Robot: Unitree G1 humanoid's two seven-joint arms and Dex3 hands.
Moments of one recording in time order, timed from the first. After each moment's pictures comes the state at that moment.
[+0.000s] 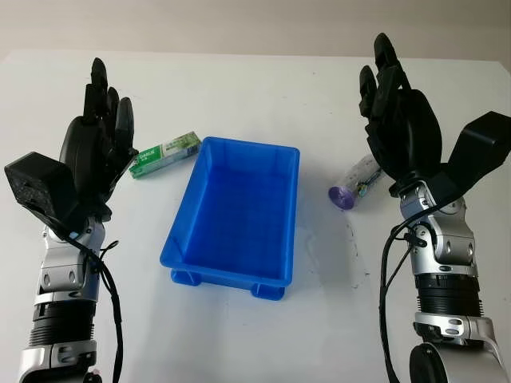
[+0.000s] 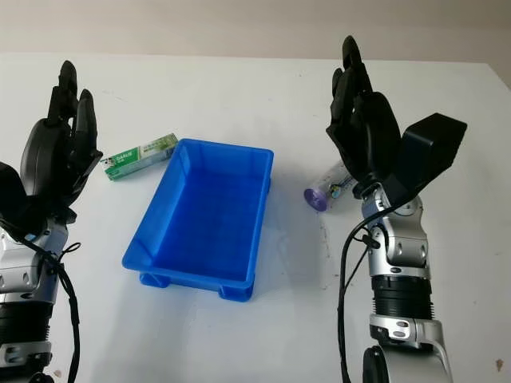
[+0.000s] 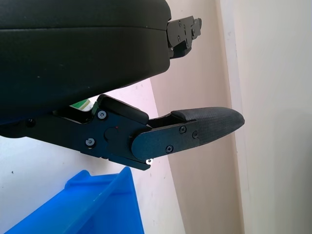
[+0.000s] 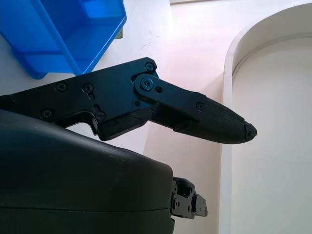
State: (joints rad) left arm -0.42 0.32 0.24 0.18 -0.16 -0.05 -0.17; right arm -0.55 -0.25 -0.19 0.17 0.25 0.11 0.24
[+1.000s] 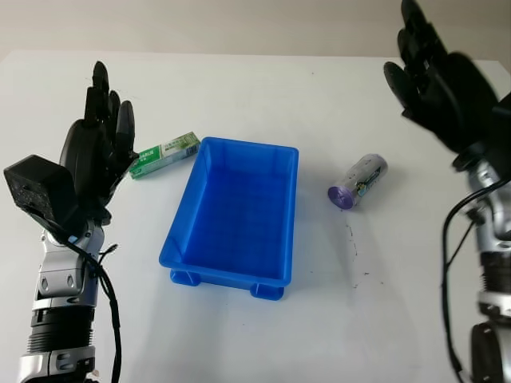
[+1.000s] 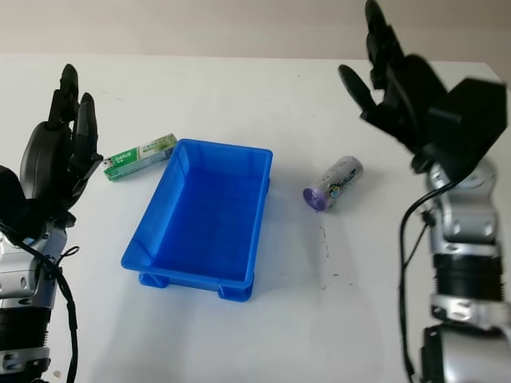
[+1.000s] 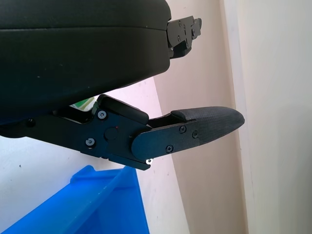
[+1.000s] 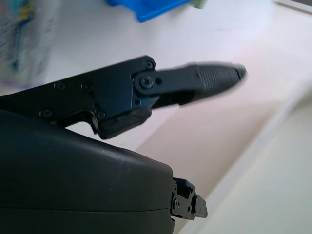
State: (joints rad) left arm -0.39 0.31 0.24 0.13 -0.16 -0.02 -0.16; right arm -0.68 -0.65 -0.14 0.22 0.02 0.08 0.48
